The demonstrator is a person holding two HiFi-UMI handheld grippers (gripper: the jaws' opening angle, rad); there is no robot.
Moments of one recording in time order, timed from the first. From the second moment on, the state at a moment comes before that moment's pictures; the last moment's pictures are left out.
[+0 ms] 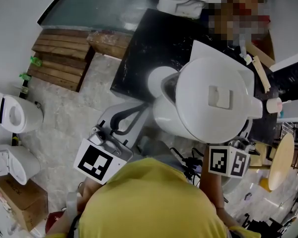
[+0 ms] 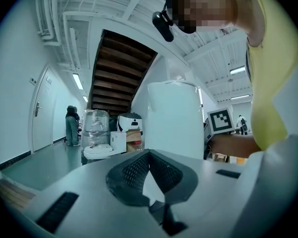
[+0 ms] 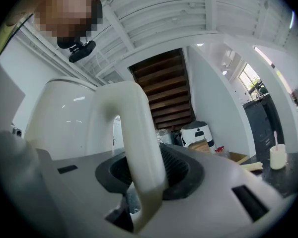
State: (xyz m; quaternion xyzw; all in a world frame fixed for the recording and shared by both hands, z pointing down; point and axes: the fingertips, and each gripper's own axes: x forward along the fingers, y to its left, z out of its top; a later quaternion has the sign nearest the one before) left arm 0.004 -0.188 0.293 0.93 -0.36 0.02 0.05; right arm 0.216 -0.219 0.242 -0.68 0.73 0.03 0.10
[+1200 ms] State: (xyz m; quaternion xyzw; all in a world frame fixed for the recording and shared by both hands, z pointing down) left arm 0.034 -0.230 0.340 0.98 -0.18 0.09 0.03; right arm 0.212 -0.290 0.279 -0.67 0.73 0.02 0.09
